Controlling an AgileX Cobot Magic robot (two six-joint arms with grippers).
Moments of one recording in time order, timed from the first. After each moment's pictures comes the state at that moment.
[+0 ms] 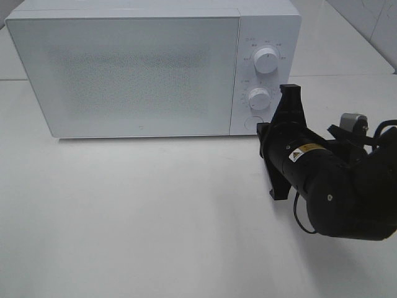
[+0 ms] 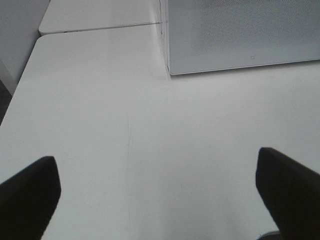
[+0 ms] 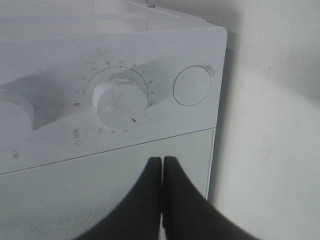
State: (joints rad) left arm -0.01 0.00 -0.52 -0.06 1.07 0.09; right arm 0.72 1.86 -0.54 0.71 -1.05 1.36
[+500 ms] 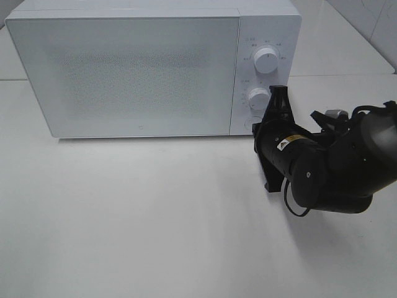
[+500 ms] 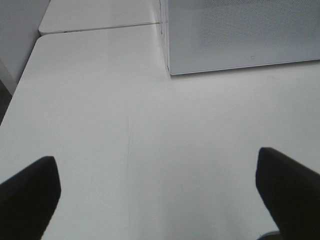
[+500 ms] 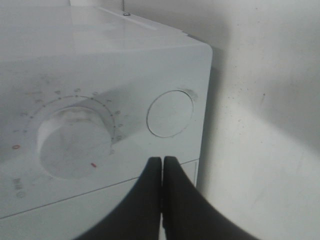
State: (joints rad) left arm -0.01 0.00 -0.52 -0.06 1.07 0.09; right arm 0.62 1.98 -0.66 0.63 -0.96 1.36
